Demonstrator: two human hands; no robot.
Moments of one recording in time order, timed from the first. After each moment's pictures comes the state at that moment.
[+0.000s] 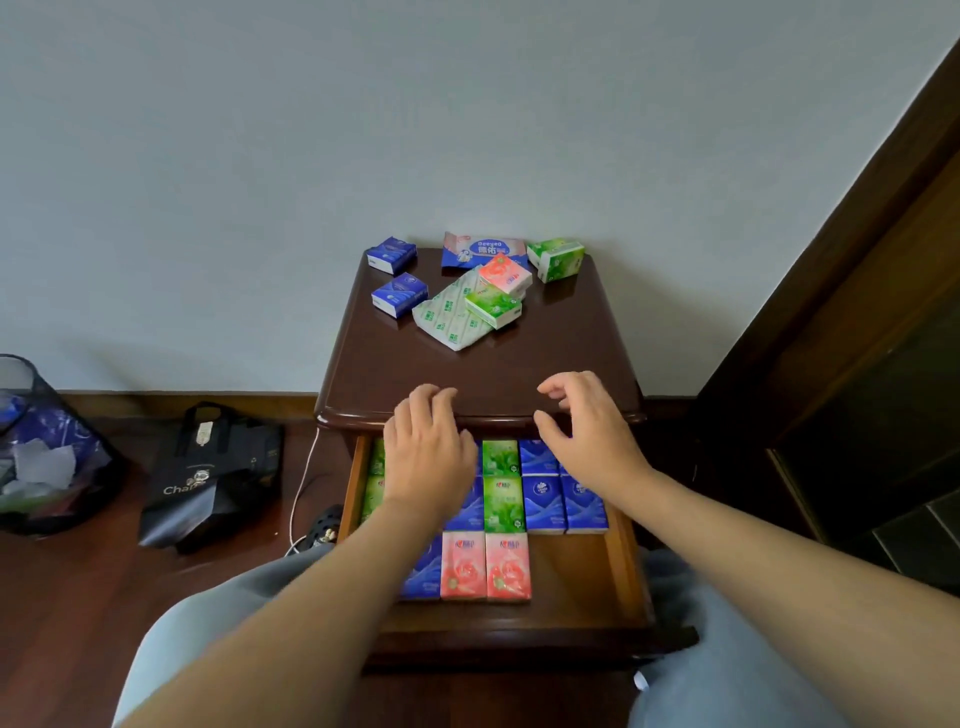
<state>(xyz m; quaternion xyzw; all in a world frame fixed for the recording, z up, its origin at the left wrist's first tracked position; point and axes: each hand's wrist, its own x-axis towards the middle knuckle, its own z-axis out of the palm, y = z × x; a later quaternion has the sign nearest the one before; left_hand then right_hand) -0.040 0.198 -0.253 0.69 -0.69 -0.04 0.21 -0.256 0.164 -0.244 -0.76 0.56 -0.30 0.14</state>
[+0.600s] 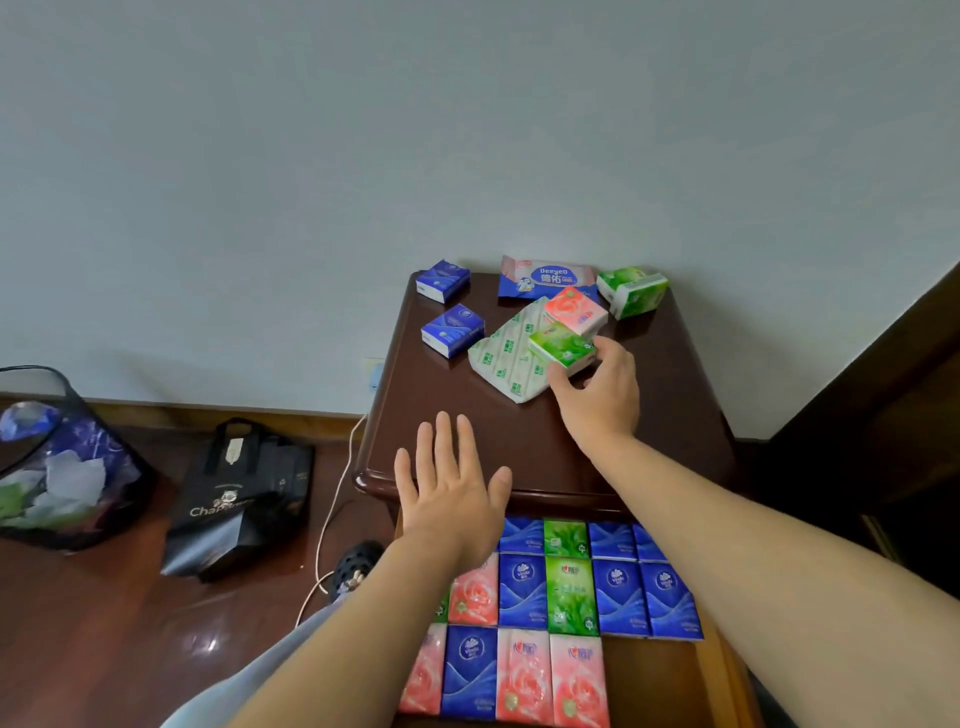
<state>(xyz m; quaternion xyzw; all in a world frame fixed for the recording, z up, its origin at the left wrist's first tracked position) 0.001 0.136 -0.278 0.75 -0.64 -0.18 0.05 -0.166 0.011 -0.262 -0.56 0.71 -0.40 0.17</state>
